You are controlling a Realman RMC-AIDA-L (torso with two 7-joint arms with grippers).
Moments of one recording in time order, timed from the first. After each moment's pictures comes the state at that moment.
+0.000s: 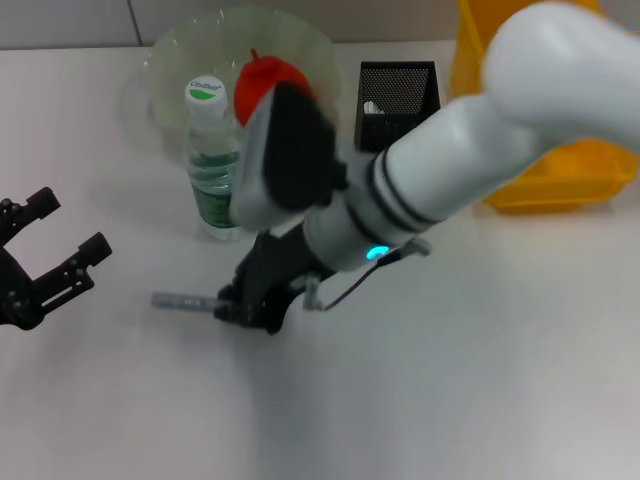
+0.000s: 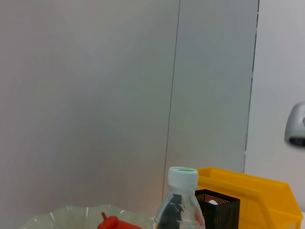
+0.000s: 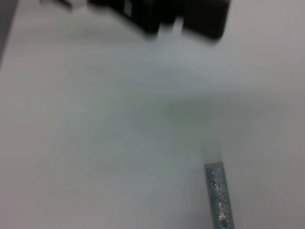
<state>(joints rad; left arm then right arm) -0.16 -2.06 0.56 0.52 1.63 1.70 -0.91 0.93 2.08 -2.04 -0.81 -1.81 -0.92 2.10</state>
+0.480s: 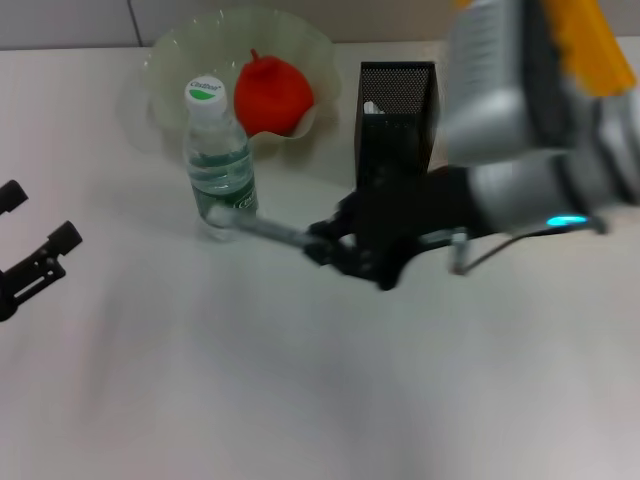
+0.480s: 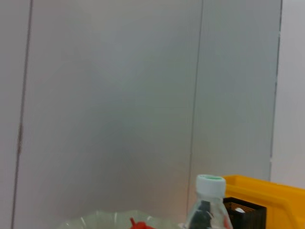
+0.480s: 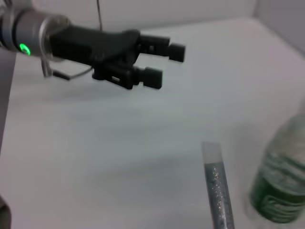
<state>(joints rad) -0.15 -2.06 0.49 0.52 1.63 1.71 -0.91 0.41 2.09 -1.61 -1.60 -2.13 -1.35 2.17</state>
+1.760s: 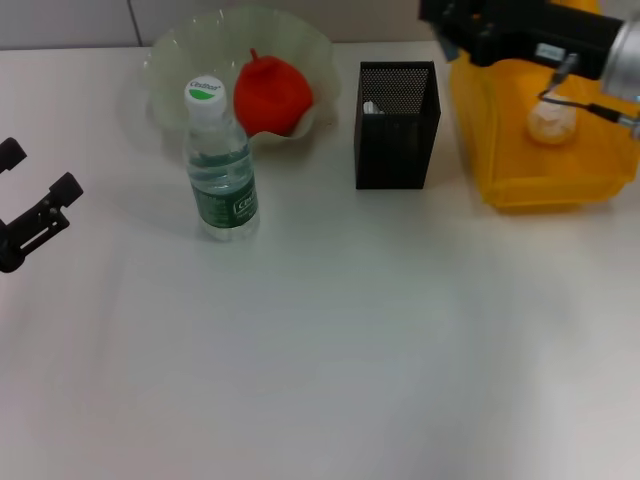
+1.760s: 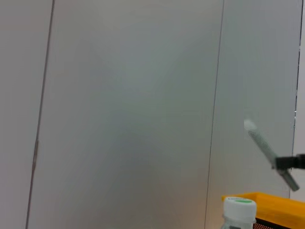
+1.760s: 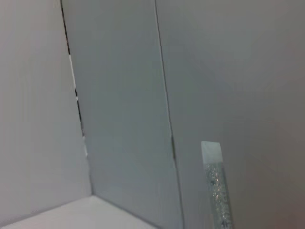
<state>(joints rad) -0.20 -2.06 0.43 0.50 1.63 1.67 -0.94 0.66 2.03 -0.92 -0.59 -1.52 -1.19 1.33</state>
